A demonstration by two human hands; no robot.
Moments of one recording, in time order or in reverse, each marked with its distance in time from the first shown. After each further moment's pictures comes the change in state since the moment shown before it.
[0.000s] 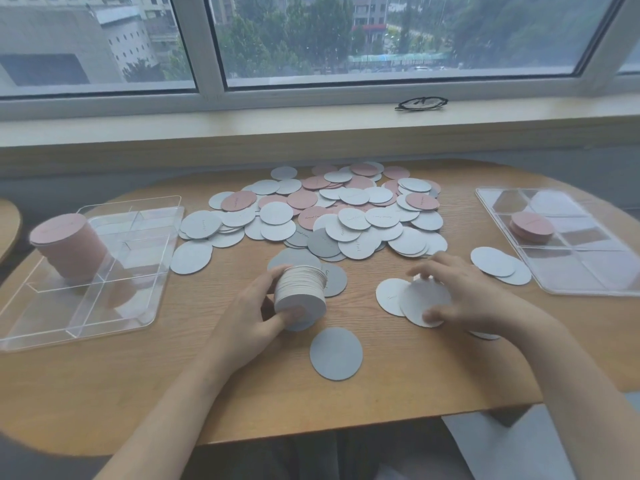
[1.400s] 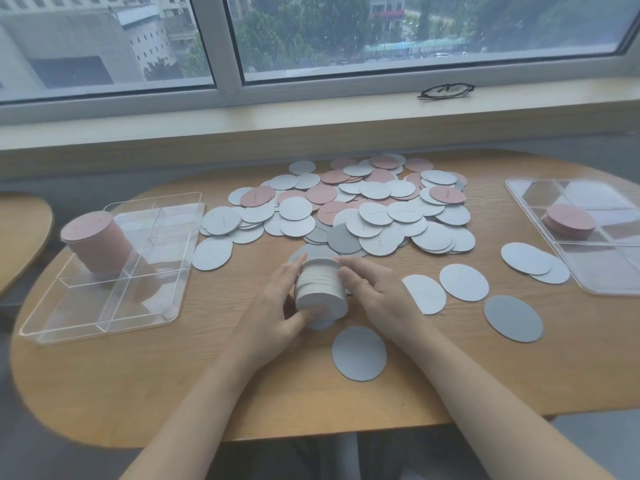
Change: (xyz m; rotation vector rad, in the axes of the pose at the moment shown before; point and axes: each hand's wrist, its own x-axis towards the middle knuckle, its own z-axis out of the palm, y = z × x) left_hand 0.001 -0.001 0.001 0.093 -0.005 0.029; right_hand 0.044 -0.117 0.076 0.835 0.247 -0.214
